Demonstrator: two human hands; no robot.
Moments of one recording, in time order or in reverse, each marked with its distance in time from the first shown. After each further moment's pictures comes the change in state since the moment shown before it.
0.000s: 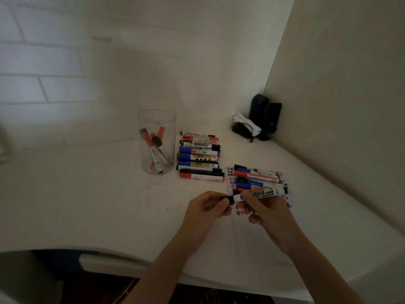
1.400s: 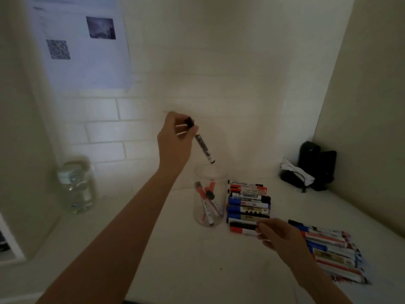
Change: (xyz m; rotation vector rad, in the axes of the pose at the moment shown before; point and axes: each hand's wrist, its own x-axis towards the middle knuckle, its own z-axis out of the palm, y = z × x) left_hand 0.095 0.253 -0.120 0.556 0.568 0.821; right_hand 0.069 -0.016 0.077 -0.130 -0.044 -0.038
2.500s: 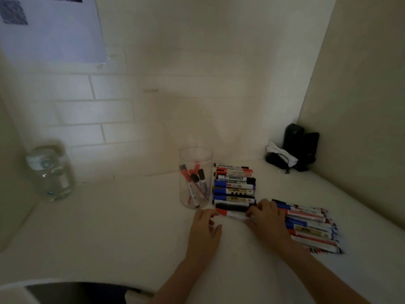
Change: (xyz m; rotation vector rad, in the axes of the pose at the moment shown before) left_hand -0.236 -0.086 0.043 0.363 -0.521 -0.389; right_hand 0.042 0.058 -0.012 -1.253 -0.010 -0.297
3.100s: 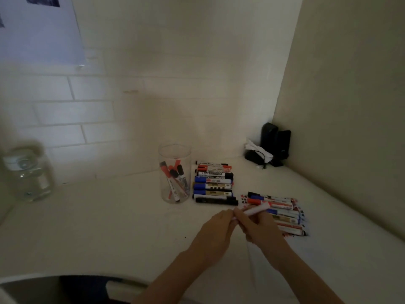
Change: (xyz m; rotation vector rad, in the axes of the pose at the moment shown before) left_hand -0.030 0.071 0.019 0.091 -0.293 0.412; right_hand -0.084 -0.012 -0.065 1.199 -0.008 0.329
